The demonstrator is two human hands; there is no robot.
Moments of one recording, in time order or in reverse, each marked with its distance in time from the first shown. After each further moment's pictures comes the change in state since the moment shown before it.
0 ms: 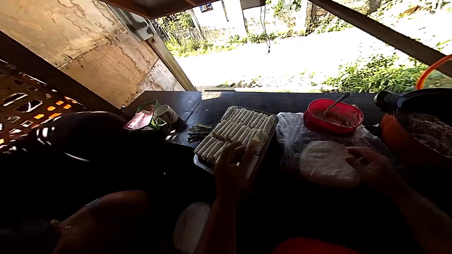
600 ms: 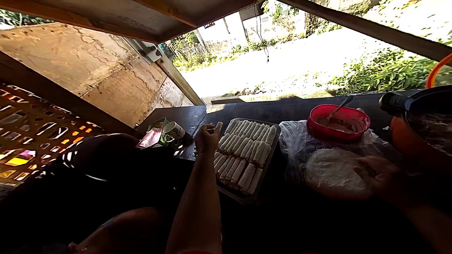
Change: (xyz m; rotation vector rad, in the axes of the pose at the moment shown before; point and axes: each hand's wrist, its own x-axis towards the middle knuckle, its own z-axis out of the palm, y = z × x) left_hand 0.169 -0.089 -0.038 0.517 0.042 -0.413; right_hand -0.005 0.031 0.018 -0.238 0.154 -0.116
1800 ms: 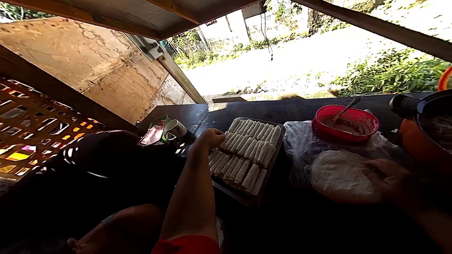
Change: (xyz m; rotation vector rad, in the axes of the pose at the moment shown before) left_hand 0.046 -0.026 -0.003 0.297 -0.577 -0.003; right_hand 0.000 0.003 0.001 0.020 0.011 0.037
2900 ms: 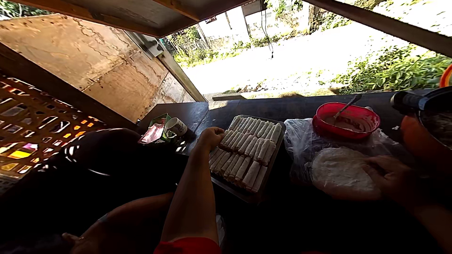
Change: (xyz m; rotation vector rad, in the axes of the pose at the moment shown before) left_hand -0.010 -0.006 0.007 -0.080 0.076 0.033; right_hand 0.001 -0.005 -0.002 -0.010 -0.007 0.021
